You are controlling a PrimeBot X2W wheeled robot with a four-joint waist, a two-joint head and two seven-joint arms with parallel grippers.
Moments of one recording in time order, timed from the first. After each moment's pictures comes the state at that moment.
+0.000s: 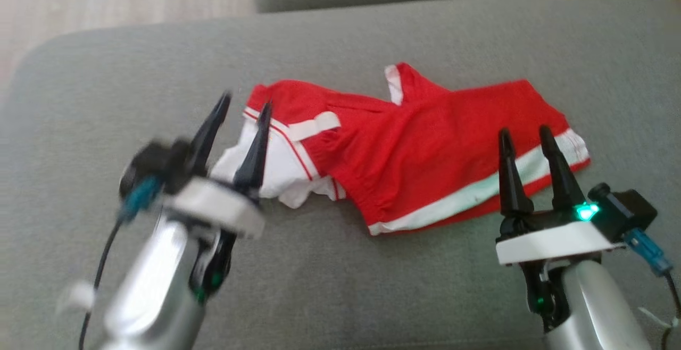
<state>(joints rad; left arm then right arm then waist) -0.40 0.17 -0.46 0.31 -0.42 -0.02 -0.26 -0.16 -0.05 0.13 0.21 0.31 0.13 -0.25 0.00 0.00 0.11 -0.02</state>
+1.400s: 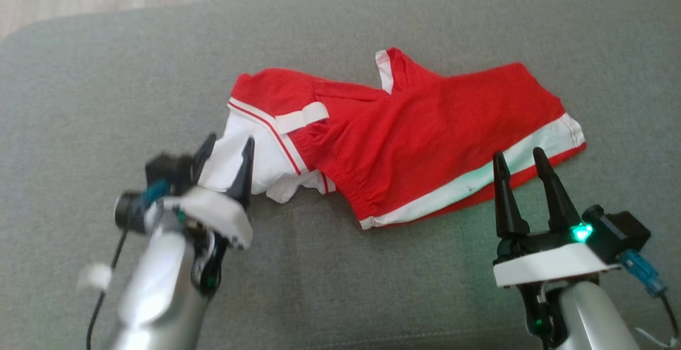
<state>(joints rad) -0.36 0.05 -0.23 0.56 -0.19 -0.11 -0.20 -0.08 -0.05 0.14 0.17 0.29 0.13 -0.25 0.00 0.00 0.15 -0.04</state>
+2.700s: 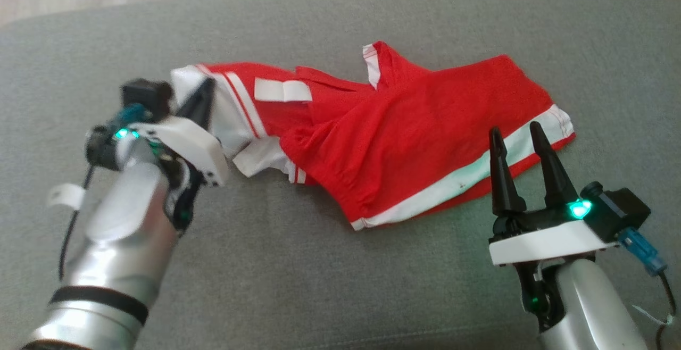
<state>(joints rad) -0.72 0.17 -0.51 0.89 -0.45 -0.07 -0.21 -0.15 -0.05 0.15 0.18 0.30 0.13 -0.25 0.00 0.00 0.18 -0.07</state>
